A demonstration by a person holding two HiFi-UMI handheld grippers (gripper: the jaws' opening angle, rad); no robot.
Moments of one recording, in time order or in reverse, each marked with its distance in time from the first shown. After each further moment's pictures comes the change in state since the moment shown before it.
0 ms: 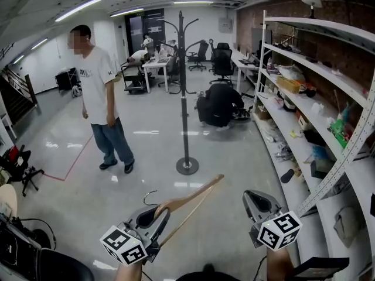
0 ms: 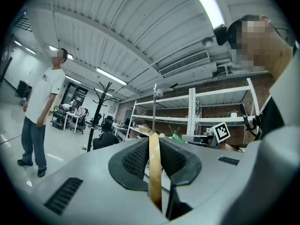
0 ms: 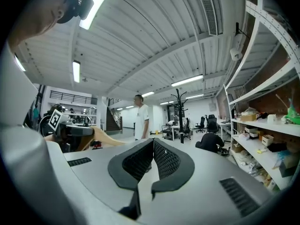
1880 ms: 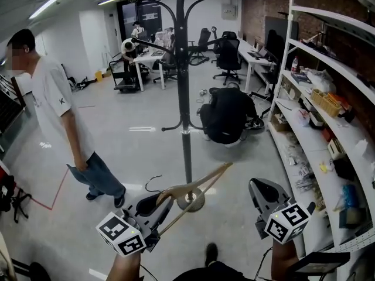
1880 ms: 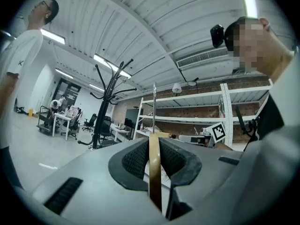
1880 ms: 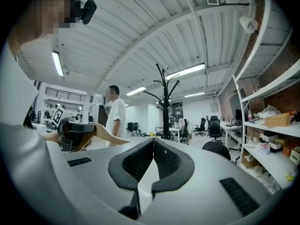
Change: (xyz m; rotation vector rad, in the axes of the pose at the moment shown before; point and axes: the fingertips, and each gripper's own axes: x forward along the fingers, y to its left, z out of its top) left arm 0.380 0.402 0.088 0.031 0.019 -0.077; right arm 0.481 -0.270 0.038 -0.018 -0.003 -0.002
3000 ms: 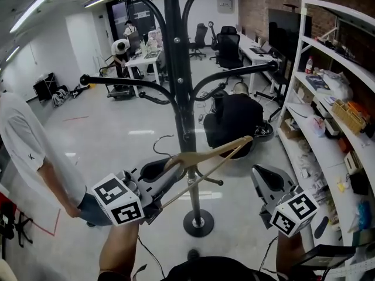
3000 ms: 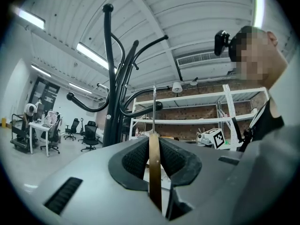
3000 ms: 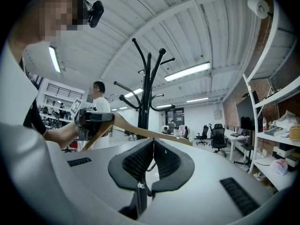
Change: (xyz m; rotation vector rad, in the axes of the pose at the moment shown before) left arm 0.220 0.218 0.113 0.093 0.009 -0.213; right arm 0.248 -0.121 0.054 -0.058 -0.071 0.019
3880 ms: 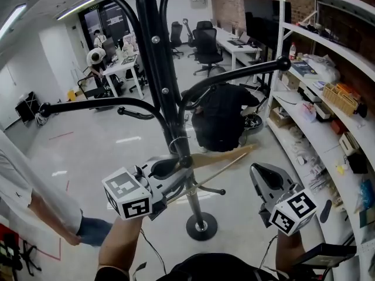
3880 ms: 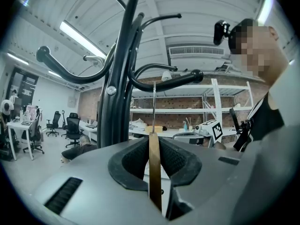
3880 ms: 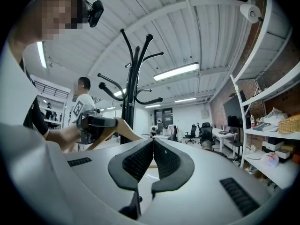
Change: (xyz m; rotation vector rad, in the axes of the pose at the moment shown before) left arm 0.064 0.043 -0.034 0.032 0.133 -0.222; right arm 0.030 -0.028 -0.024 0.030 -0.004 -0.154
